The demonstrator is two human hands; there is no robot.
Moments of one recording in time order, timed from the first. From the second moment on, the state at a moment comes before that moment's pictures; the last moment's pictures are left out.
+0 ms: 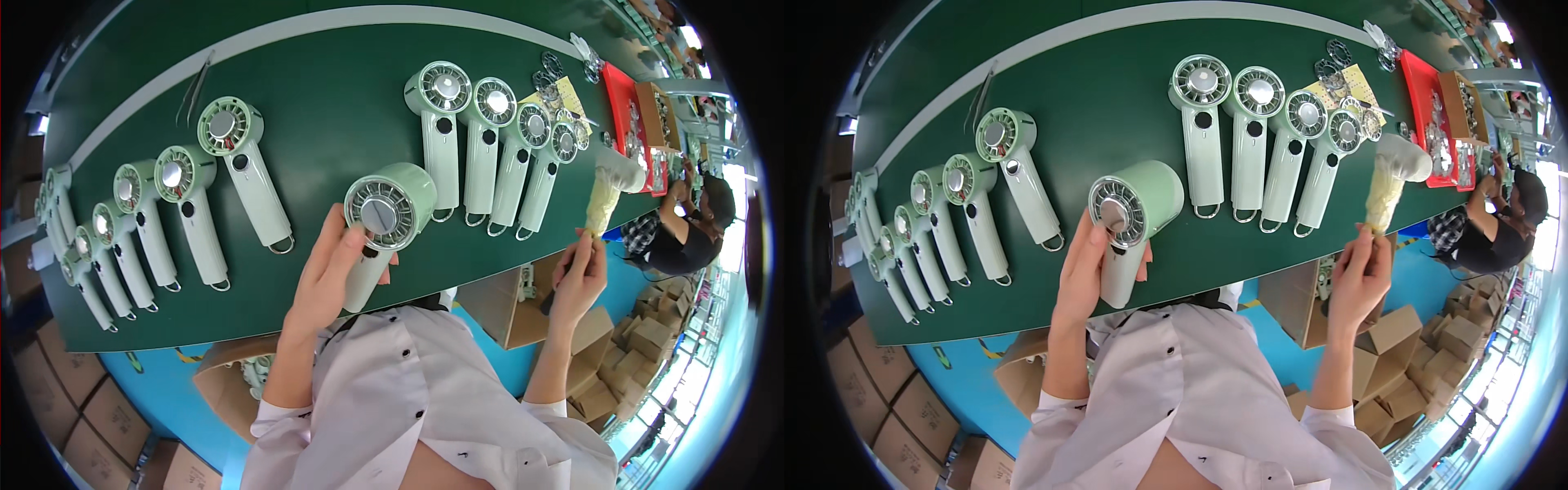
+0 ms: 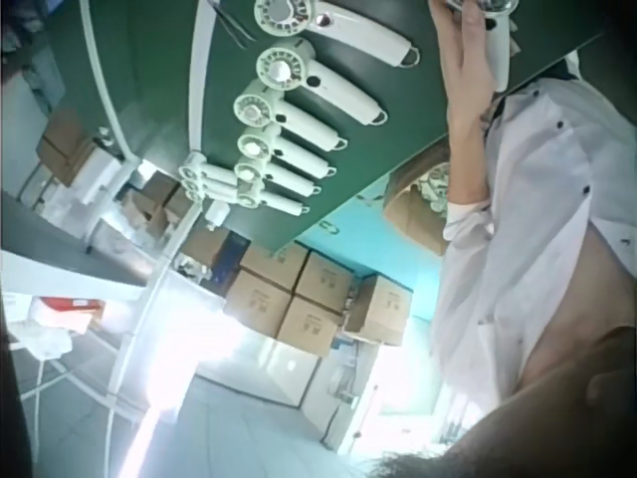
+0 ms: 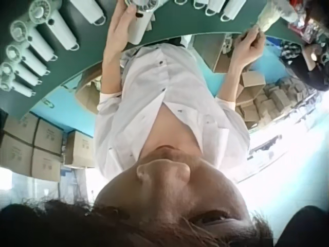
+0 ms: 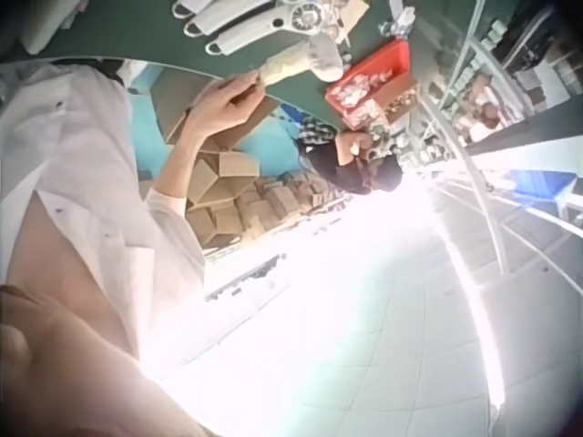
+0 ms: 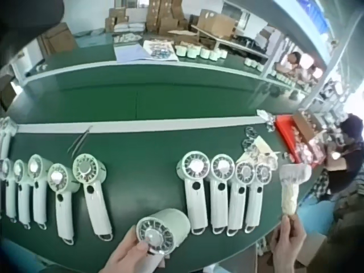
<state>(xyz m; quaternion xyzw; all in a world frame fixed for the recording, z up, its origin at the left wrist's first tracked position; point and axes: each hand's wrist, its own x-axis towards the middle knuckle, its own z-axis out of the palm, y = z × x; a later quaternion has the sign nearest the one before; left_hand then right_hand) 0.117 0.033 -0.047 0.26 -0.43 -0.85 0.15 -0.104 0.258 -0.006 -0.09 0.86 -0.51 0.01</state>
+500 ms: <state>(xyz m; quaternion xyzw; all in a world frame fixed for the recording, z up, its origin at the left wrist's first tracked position) 0.101 0.047 -0.033 0.33 -0.51 -0.75 0.25 -0.221 0.369 -0.112 -0.08 0.93 -0.36 -0.08</state>
